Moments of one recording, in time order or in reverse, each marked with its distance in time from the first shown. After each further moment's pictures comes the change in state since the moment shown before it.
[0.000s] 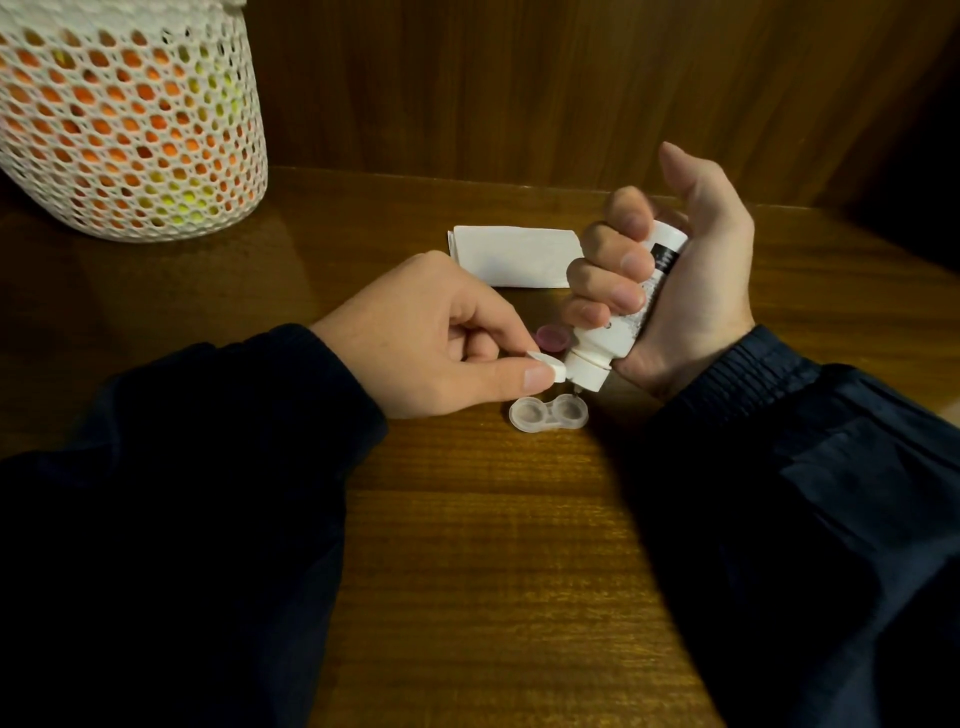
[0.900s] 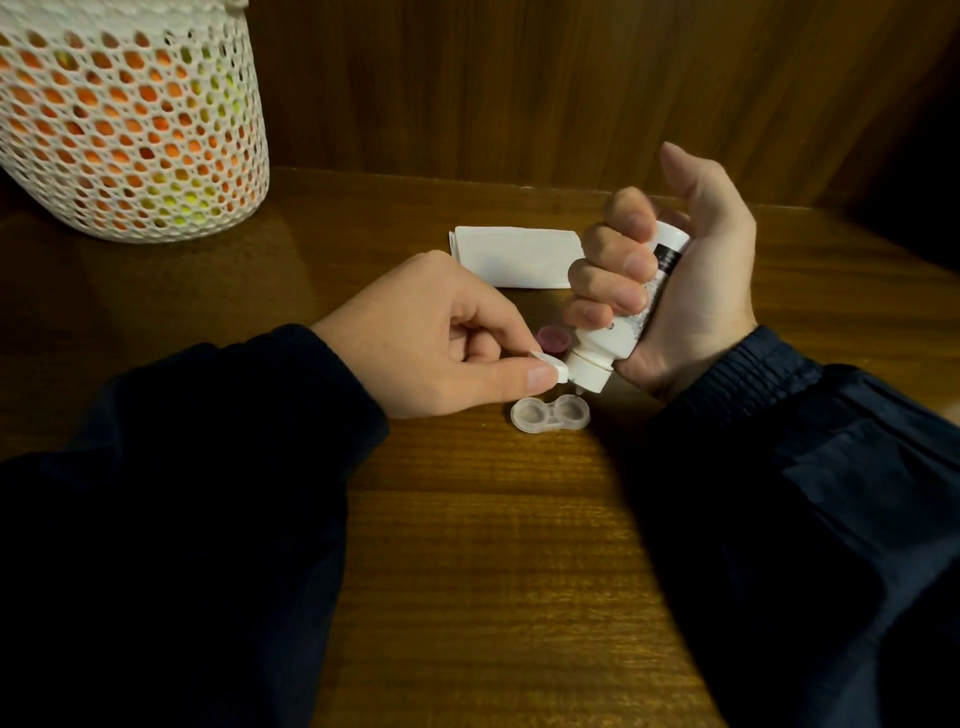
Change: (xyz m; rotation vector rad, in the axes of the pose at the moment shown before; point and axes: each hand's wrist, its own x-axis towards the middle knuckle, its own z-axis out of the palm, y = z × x) left_hand -0.001 0.000 0.001 -0.019 0.011 0.012; right_hand -0.002 -0.001 0.003 -0.006 0.021 0.006
